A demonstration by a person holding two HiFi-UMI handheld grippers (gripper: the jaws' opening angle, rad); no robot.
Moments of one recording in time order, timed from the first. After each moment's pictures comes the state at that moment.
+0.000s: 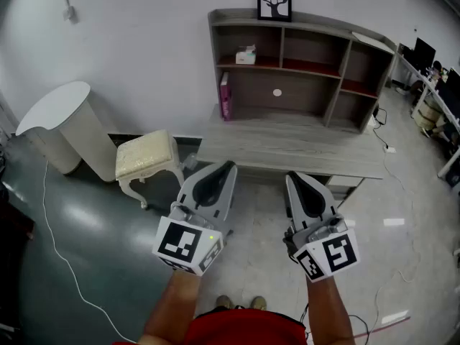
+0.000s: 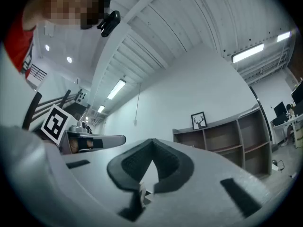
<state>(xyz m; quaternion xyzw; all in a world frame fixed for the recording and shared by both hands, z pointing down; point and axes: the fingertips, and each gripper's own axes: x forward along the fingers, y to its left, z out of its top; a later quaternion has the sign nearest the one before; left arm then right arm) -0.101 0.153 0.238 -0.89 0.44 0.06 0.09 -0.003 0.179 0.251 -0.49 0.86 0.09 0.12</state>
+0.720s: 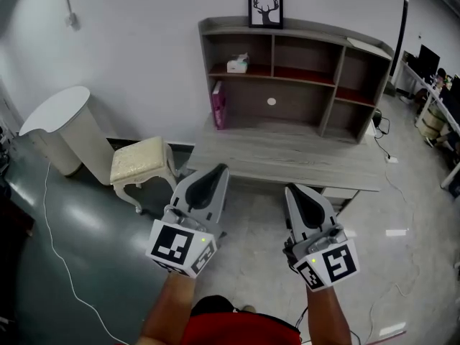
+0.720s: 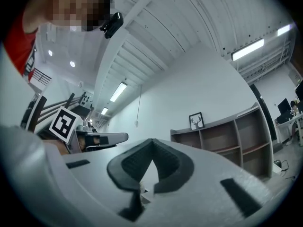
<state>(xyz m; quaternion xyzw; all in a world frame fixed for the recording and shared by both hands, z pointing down) -0.047 0.140 0.235 -0.88 0.46 0.07 0.10 0.064 0.176 0.258 -0.47 0.87 0.09 0.12</state>
